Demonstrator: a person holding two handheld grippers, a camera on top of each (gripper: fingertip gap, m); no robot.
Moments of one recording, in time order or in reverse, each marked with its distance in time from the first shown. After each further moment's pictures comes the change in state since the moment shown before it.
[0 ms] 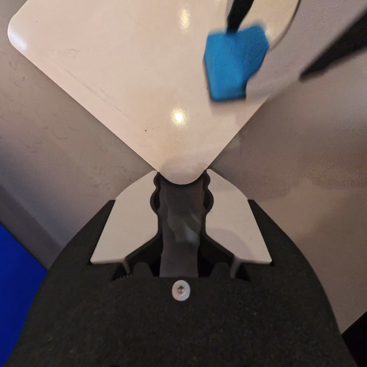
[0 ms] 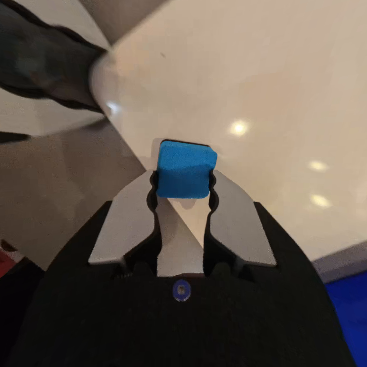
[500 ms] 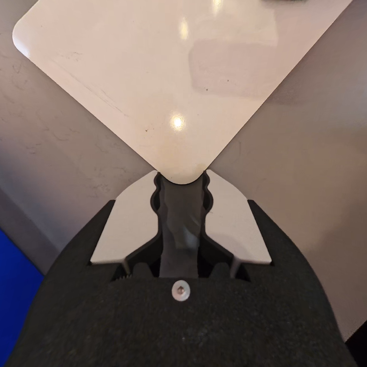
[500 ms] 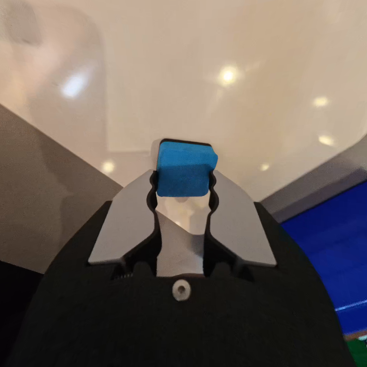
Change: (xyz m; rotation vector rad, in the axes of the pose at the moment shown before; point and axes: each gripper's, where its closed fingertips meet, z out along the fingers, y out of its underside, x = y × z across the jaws) left arm 0.000 -0.001 0.001 0.037 0.007 -0.004; right arm 0.076 0.081 -0.005 -0.195 0.071 0.175
